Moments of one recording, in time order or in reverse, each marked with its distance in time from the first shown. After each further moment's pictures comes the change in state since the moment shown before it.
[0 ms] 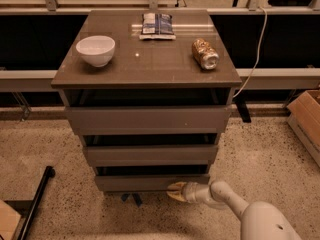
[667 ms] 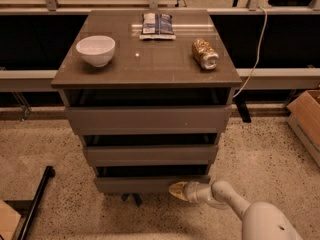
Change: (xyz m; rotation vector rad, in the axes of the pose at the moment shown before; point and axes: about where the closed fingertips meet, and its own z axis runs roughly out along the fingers) arm 0.001 -0.004 -0.005 0.009 0.004 -0.002
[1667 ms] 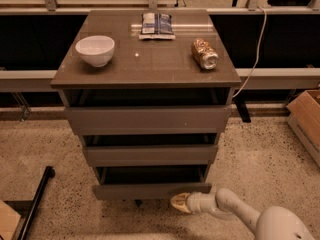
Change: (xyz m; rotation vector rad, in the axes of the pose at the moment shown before) arm 0.006 0.056 -0.023 -0.074 0.017 0.065
